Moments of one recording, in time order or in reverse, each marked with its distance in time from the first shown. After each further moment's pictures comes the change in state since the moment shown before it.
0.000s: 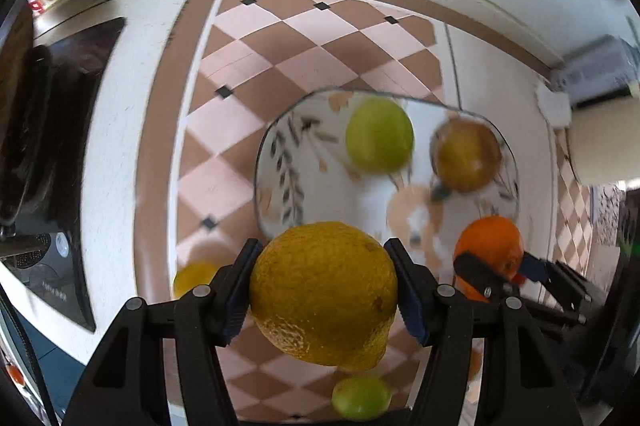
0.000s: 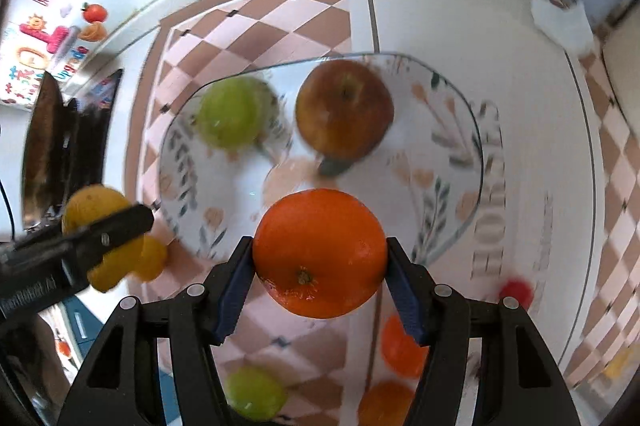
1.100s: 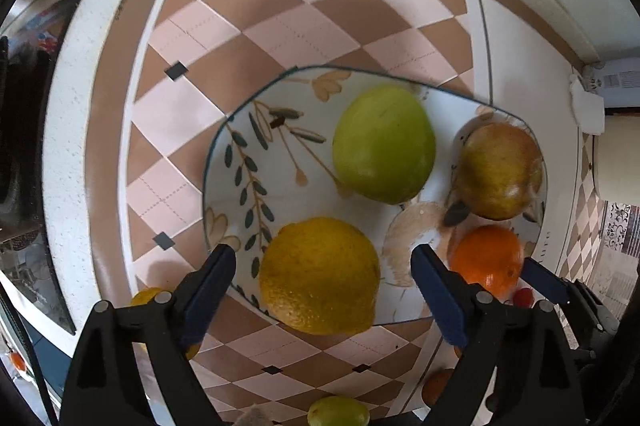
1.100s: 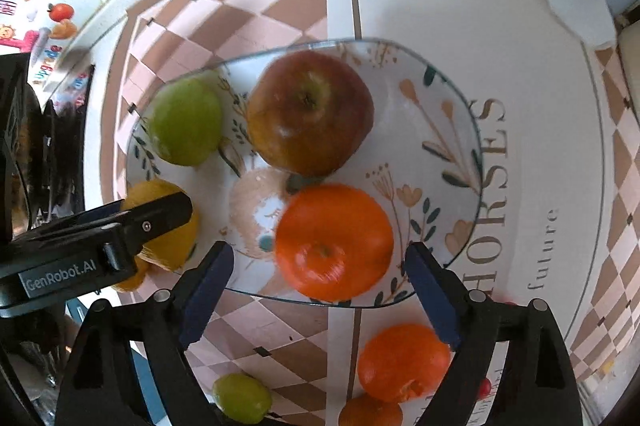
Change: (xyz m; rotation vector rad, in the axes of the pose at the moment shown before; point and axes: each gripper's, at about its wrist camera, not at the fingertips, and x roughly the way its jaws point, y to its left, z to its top) left arm 0.054 0.000 0.027 -0.044 0.136 0.014; right arm 0.005 -0.023 0.018 0.031 0.086 -0.005
